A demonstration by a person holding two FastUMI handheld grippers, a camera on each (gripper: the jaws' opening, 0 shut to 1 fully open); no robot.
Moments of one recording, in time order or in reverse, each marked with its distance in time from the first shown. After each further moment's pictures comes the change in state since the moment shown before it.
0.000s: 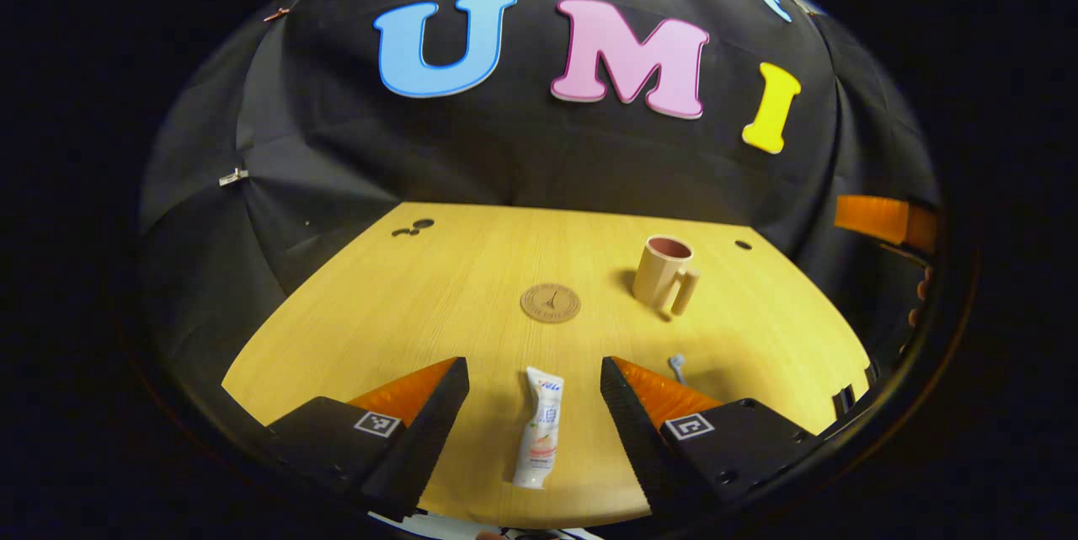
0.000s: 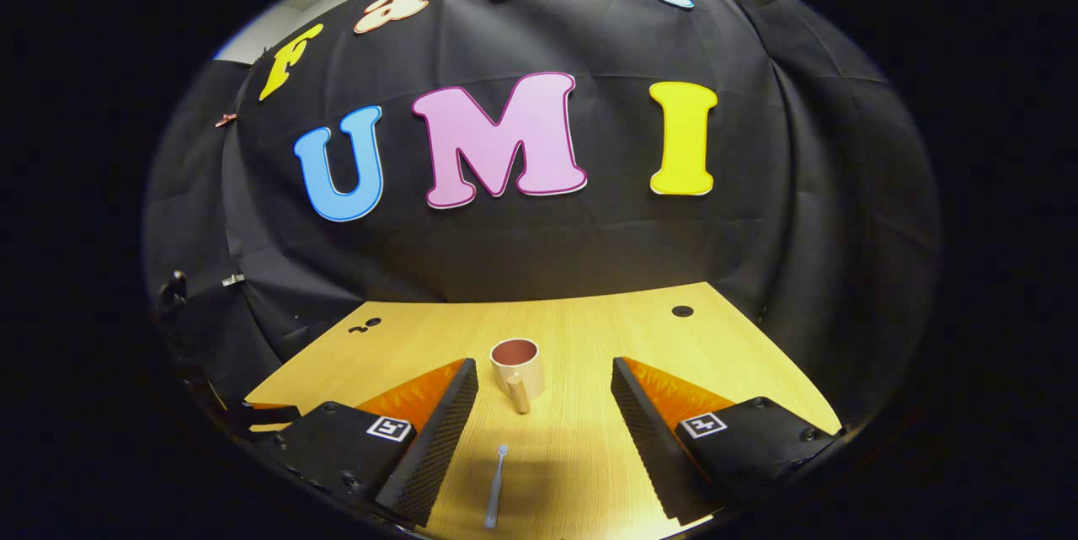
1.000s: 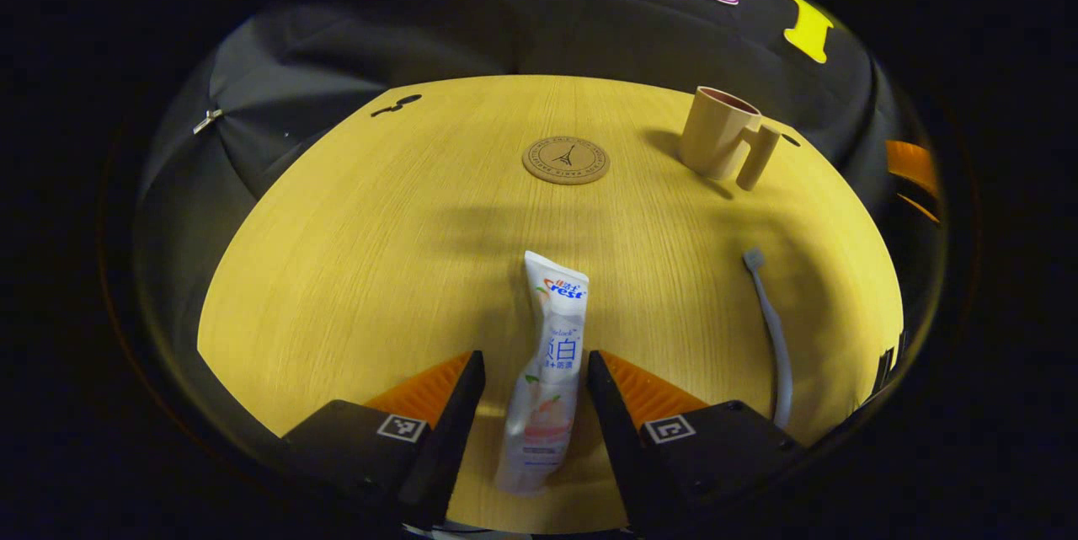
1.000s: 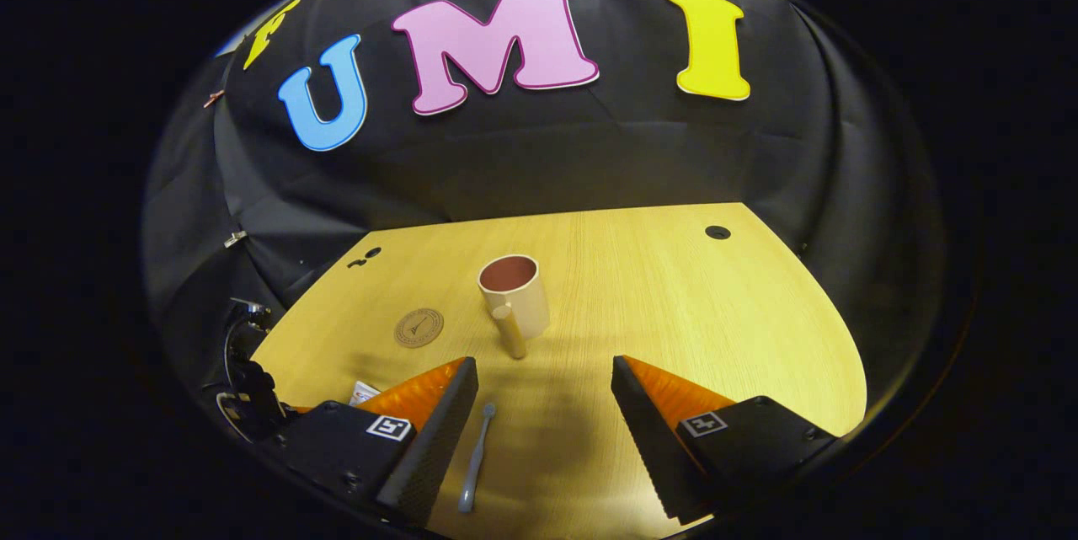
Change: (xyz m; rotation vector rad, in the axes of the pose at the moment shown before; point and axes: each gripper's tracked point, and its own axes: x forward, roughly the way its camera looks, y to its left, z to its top) left arm 0.071 -0.006 -0.101 0.010 0.387 0.043; right arm 0.059 -0.022 -0.094 0.019 0.301 0.066
